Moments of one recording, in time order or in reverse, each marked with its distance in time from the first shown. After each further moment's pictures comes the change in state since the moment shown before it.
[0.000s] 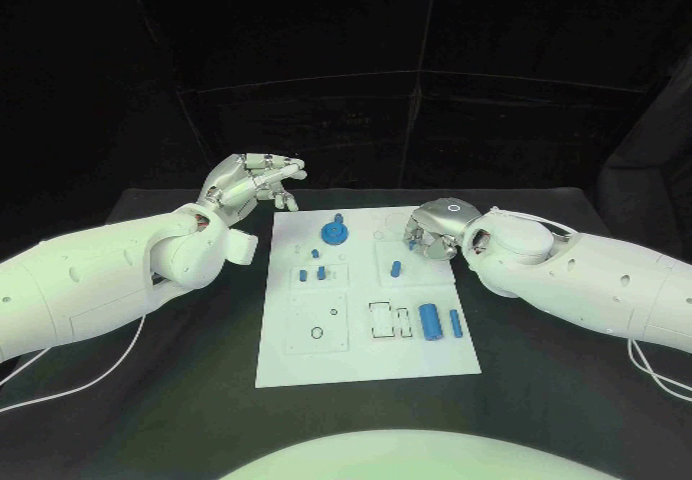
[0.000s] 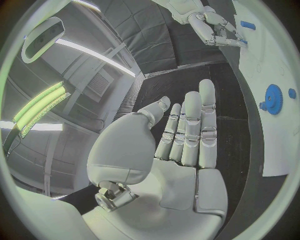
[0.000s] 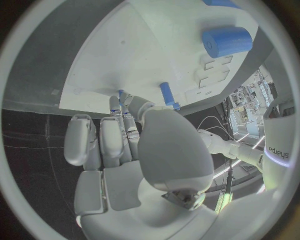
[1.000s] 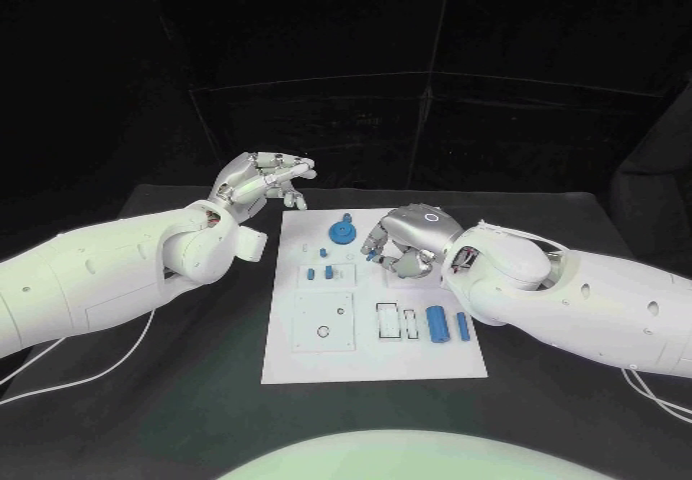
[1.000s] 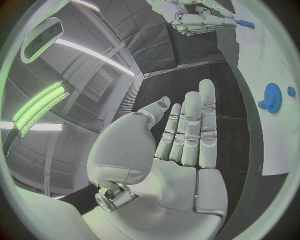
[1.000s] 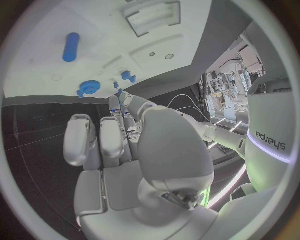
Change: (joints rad) left arm 0.000 0.009 0.000 -0.011 0.001 0.003 -0.007; left_hand 0.000 0.000 0.000 0.000 0.000 0.000 0.000 0.000 0.000 0.000 0.000 0.004 0.000 0.000 0.000 0.000 -0.002 0.000 0.000 0.000 0.000 -0.001; right arm 0.001 -0.009 0.001 0.295 0.051 -0.083 -0.018; right_hand 0.000 0.000 0.003 -0.003 0.000 0.002 0.002 -0.003 -0.001 0.000 0.000 0.000 -0.001 0.000 0.000 0.000 0.002 0.000 0.003 0.004 0.000 0.004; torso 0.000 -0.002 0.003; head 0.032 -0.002
